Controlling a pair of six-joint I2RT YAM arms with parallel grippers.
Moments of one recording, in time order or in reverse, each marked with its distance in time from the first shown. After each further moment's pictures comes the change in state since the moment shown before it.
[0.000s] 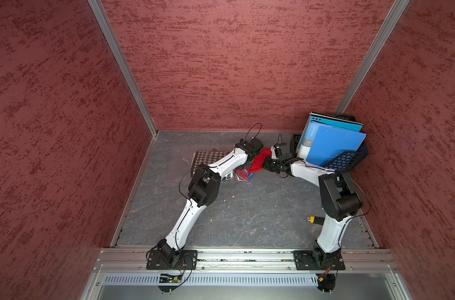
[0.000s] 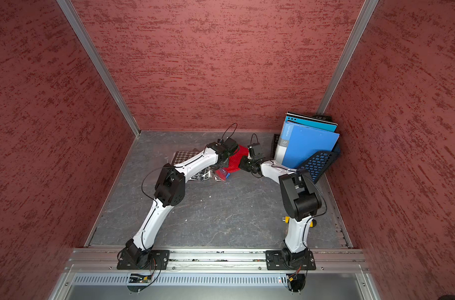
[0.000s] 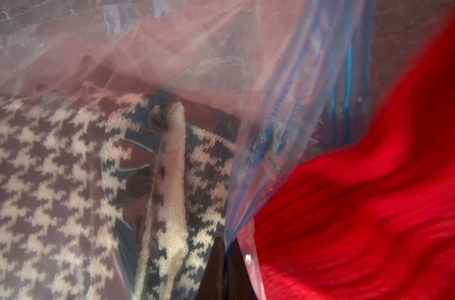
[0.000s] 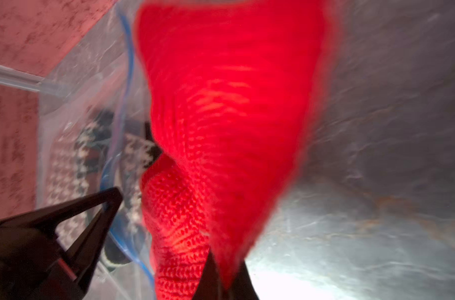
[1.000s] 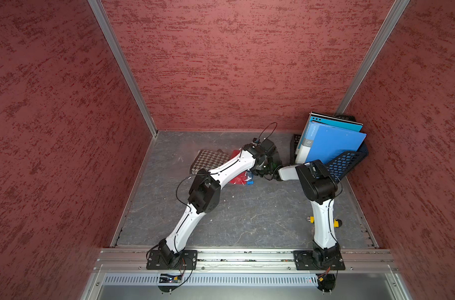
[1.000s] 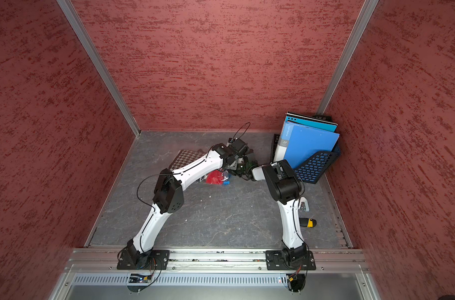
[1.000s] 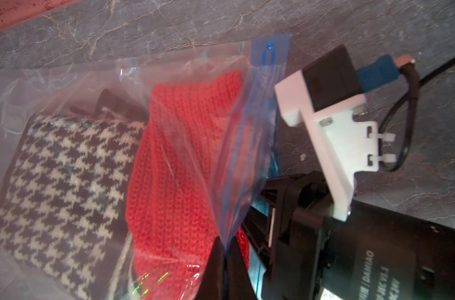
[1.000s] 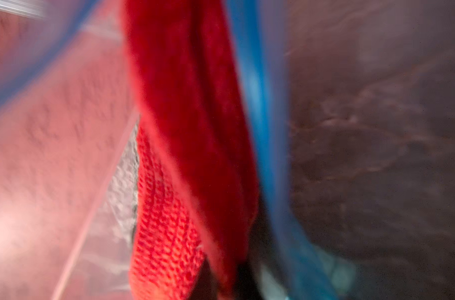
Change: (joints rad) left arm -0.127 -0.094 0.039 -0.051 -0.006 0.070; right arm 0.035 0.329 0.001 0.557 -0.575 0.231
